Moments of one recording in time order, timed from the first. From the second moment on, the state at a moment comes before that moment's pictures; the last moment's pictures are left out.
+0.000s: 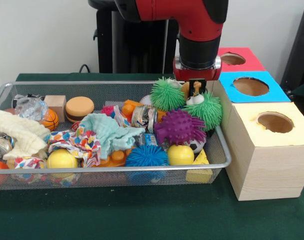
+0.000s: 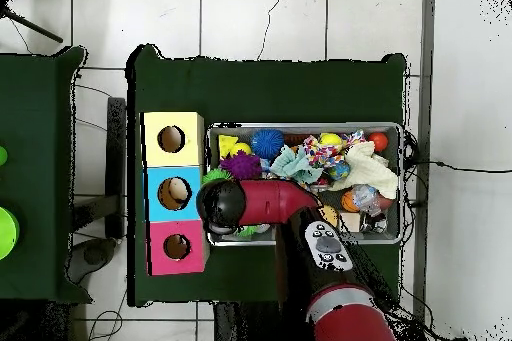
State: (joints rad) arm -0.27 -0.58 0.19 1.78 -0.18 0.58 1.81
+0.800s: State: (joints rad) arm -0.27 -0.67 0.19 1.78 -0.18 0.71 1.81
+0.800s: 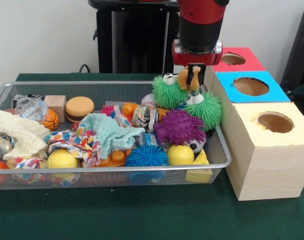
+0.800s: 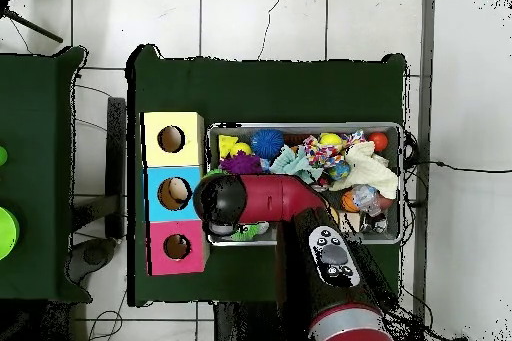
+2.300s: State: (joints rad) arm -0.26 -0.67 0.21 1.76 -0.18 0.75 1.81
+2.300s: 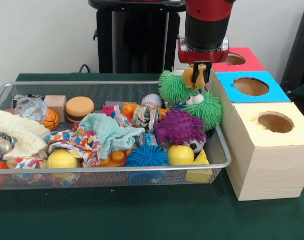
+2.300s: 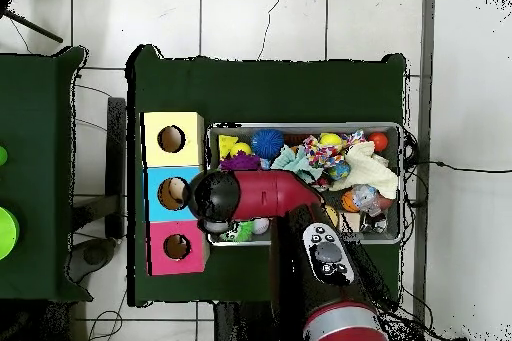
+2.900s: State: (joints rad) arm -0.18 -0.72 0.19 1.78 -0.14 0.75 1.81
